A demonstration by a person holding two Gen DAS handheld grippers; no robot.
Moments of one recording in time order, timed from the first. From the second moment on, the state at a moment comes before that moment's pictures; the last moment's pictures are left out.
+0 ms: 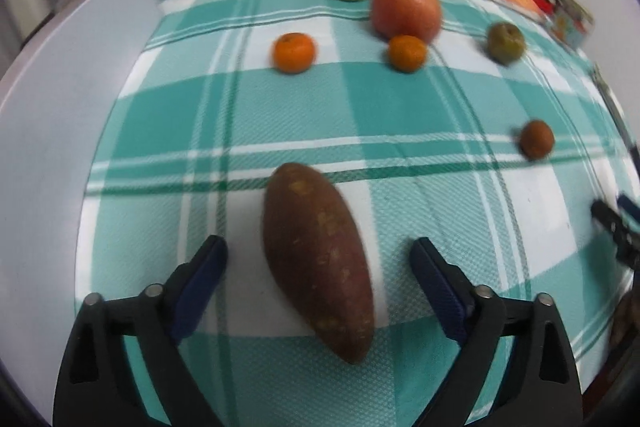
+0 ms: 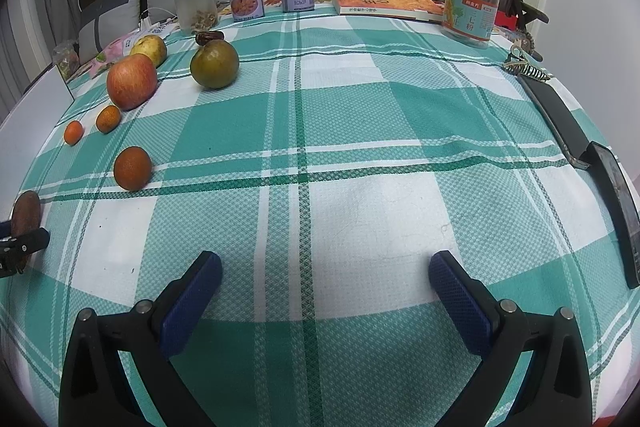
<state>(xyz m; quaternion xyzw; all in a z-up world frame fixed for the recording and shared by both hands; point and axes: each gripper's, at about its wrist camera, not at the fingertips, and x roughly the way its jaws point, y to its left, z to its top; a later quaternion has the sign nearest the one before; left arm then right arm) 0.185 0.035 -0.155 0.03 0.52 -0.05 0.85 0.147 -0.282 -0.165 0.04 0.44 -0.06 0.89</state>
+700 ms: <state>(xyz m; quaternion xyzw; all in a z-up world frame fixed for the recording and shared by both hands) 0.179 0.034 -0.159 0.02 0.50 -0.03 0.87 0.147 -0.282 -0.165 0.03 0.44 -0.06 0.89</state>
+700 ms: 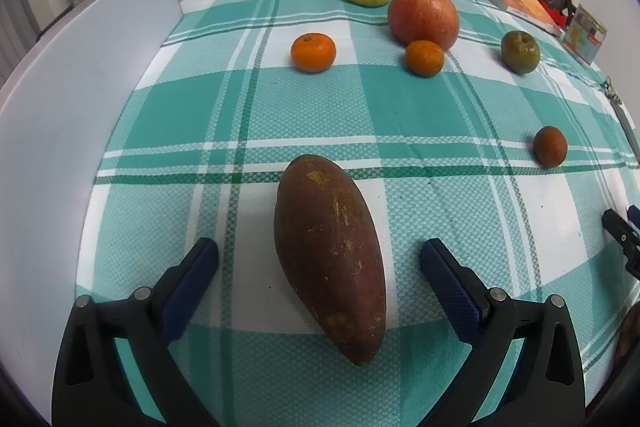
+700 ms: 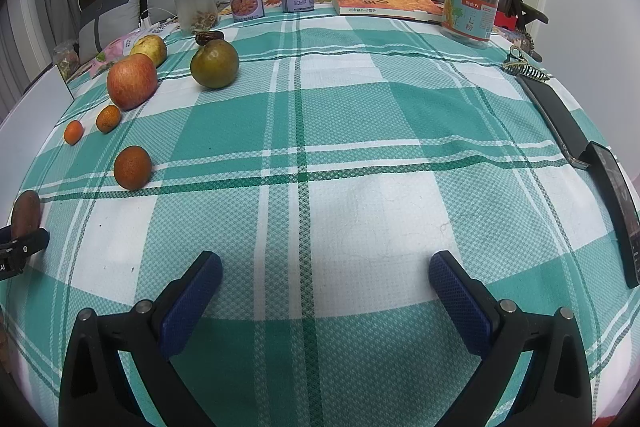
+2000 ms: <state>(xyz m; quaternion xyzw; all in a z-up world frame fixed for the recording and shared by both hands) 0.105 0.185 0.008 -0.16 0.40 -0.09 0.90 0.213 -0.071 -0.005 0.10 0.46 0.34 0.81</state>
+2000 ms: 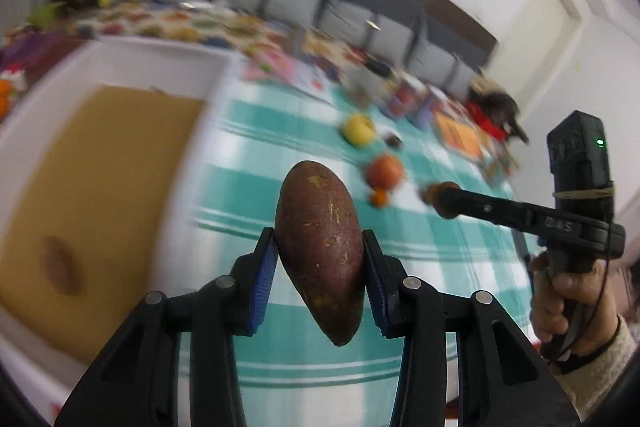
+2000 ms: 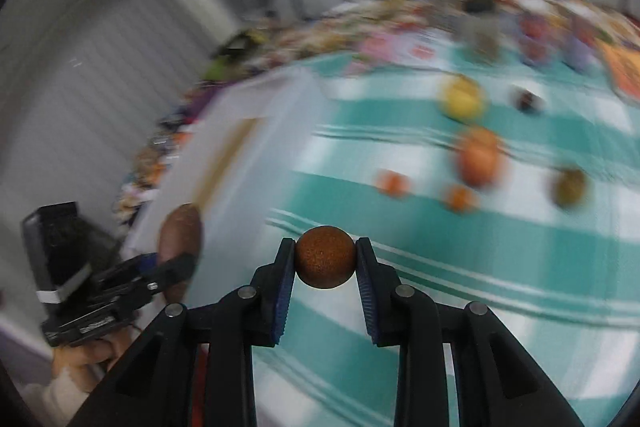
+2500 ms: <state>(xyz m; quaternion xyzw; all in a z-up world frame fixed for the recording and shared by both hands) 0.078 0.298 -0.078 -0.15 0.50 0.06 0.85 0.196 0.204 -0.042 -0.07 0.51 0.41 0.75</state>
